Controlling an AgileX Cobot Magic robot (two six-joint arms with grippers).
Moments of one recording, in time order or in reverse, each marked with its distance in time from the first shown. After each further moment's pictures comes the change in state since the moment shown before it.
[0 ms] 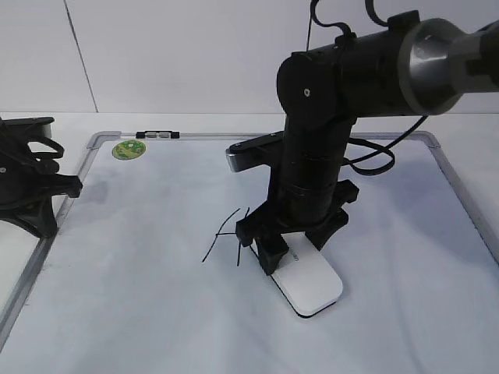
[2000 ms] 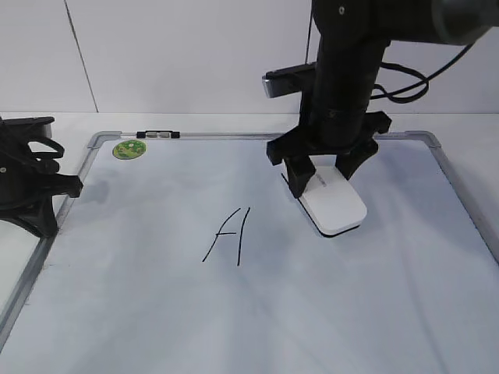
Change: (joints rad) left arm 0.000 0.000 0.000 0.002 0.000 0.000; right arm -0.134 0.020 -0.244 -0.110 0.146 0.042
